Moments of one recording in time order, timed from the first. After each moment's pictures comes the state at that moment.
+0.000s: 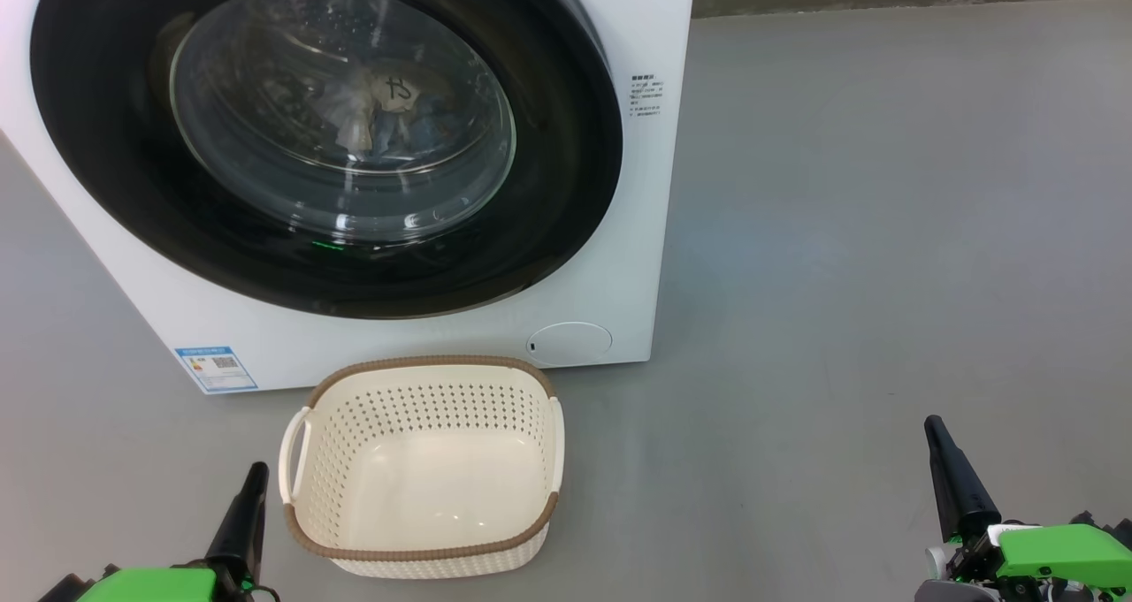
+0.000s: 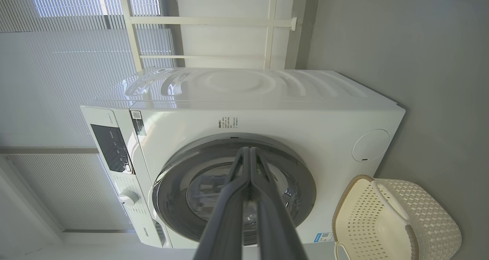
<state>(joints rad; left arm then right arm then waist) -0.07 0.03 0.08 0.26 -1.60 -0.12 0.11 -0.07 -0.05 -0.14 0.27 1.61 0.13 0.11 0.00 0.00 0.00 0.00</state>
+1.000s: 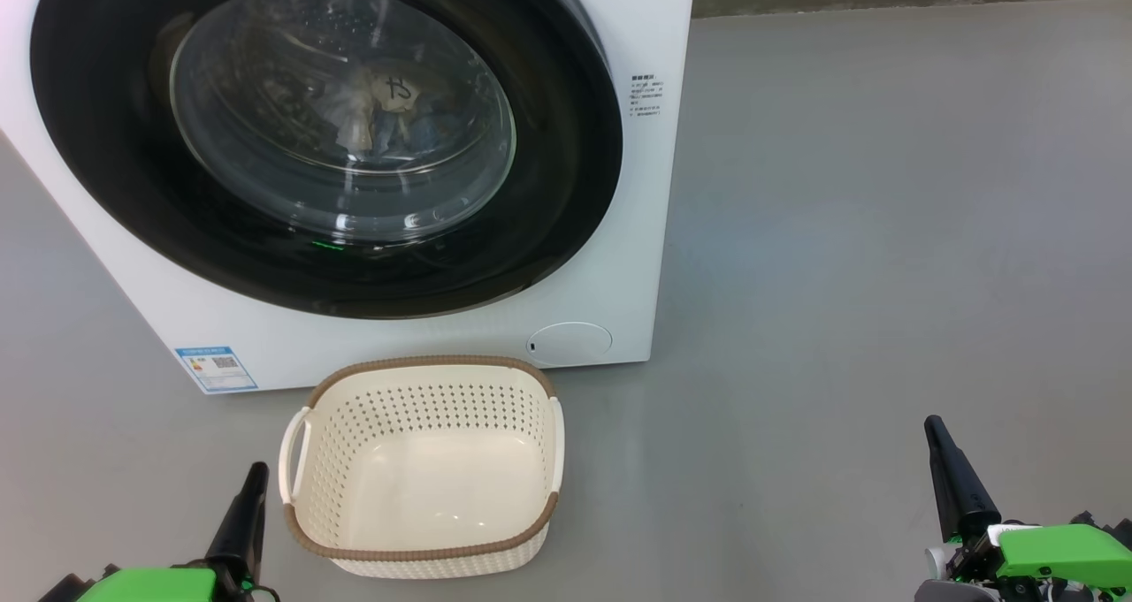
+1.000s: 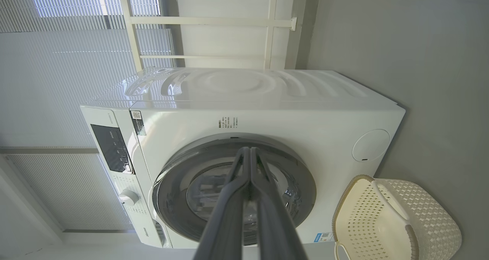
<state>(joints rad) -0.07 0.03 0.08 0.26 -1.60 -0.12 0.11 -0.07 -0.05 -0.14 0.27 1.61 0.13 0.11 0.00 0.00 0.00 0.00</state>
